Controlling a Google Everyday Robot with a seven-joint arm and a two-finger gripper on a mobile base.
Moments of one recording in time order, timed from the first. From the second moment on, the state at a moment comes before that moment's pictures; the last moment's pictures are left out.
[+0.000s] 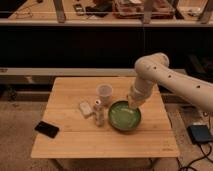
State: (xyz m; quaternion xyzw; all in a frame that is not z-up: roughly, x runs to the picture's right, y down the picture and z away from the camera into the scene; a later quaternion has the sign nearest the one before) arm 0.142 0.088 0.715 -0.17 -0.30 -0.68 0.64
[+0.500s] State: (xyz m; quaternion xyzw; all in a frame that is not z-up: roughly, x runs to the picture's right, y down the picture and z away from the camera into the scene) arm 0.086 0.143 0.730 -0.15 -0.35 -0.72 0.58
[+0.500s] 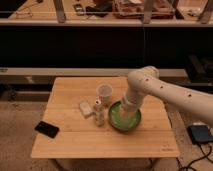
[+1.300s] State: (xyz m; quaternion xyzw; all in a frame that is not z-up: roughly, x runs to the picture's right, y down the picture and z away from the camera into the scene) arm -0.128 0.148 0.726 -0.01 -0.38 -0.82 0.43
